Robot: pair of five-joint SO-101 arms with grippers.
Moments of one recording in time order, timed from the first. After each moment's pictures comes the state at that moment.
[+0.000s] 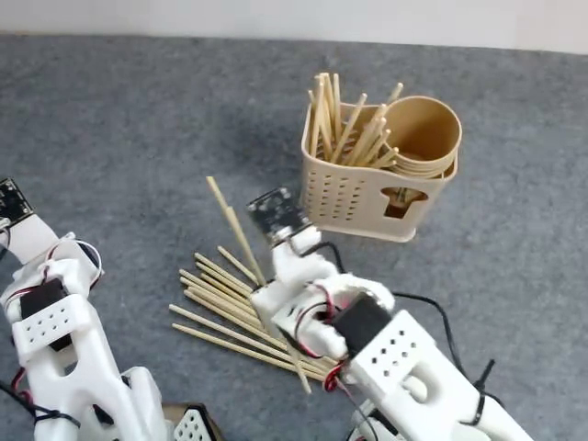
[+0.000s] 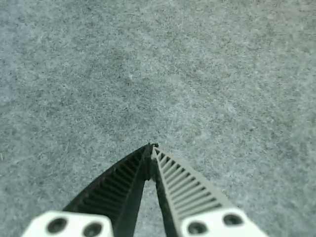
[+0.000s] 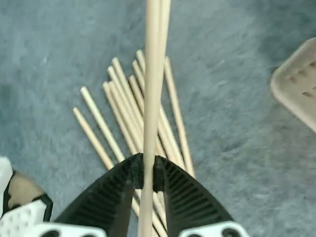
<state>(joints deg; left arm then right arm) -38.9 -43.5 66.2 34.5 10.3 -48.5 -49.9 49.2 61.4 -6.8</state>
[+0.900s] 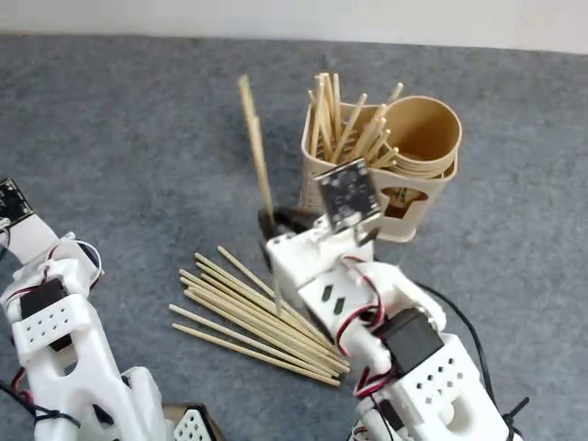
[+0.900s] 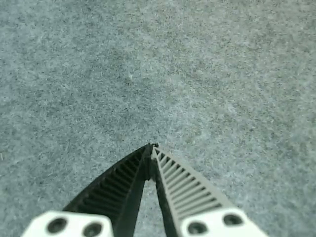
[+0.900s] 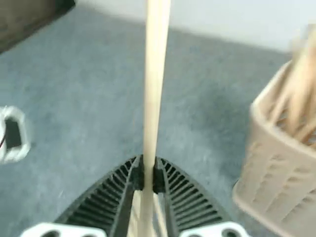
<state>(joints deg) -38.9 -43.5 66.2 34.5 10.3 -39.4 -61.3 47.4 43.5 -6.8</state>
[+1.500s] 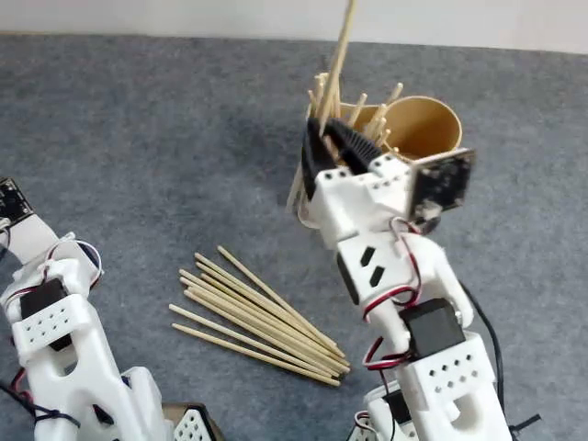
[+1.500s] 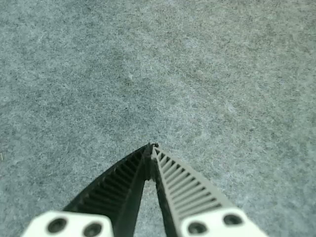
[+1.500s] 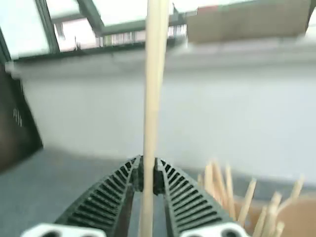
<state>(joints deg) -38.9 -43.5 66.2 34.5 10.3 -26.7 -61.3 45.1 17.2 -6.8</state>
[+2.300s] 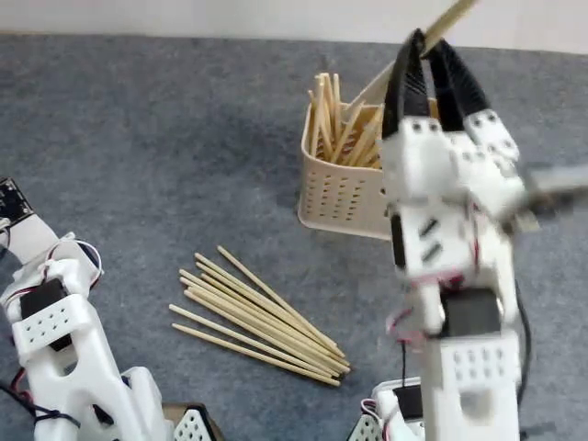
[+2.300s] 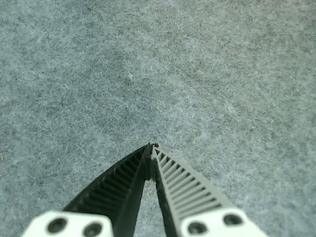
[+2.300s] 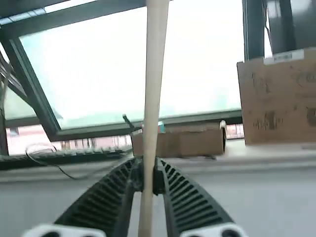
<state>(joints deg) -38.9 -43.5 66.2 34.5 10.3 -13.4 -51.8 34.5 4.4 -6.8</state>
